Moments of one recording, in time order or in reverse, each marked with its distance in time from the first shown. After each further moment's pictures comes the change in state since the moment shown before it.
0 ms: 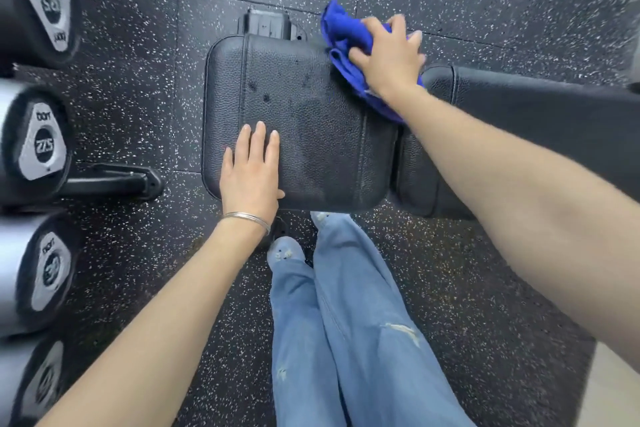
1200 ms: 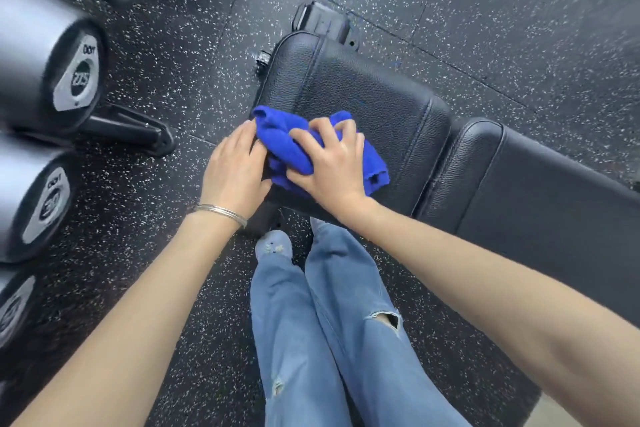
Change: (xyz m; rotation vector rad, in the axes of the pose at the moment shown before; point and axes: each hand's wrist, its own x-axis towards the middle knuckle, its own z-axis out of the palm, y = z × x) left_hand -0.011 -0.063 -0.002 -0.275 0.062 -0.097; right_hand -0.128 -0.079 0.048 -0.026 -0.021 -0.652
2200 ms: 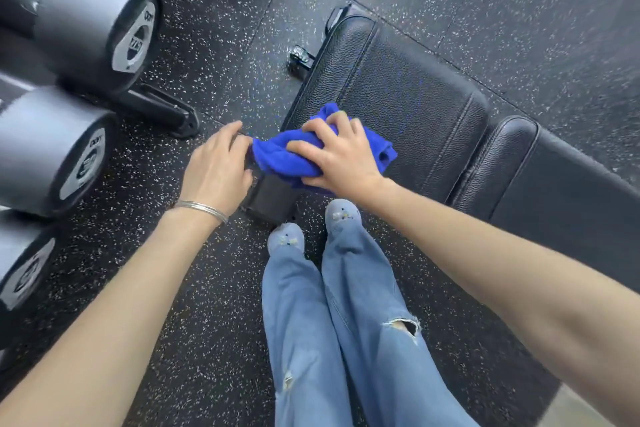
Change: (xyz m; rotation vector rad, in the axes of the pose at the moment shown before) left_hand -0.060 -0.071 0.014 -0.092 0.053 -0.138; right_hand -0.011 -0.035 0.015 -0.191 -0.084 -0.508
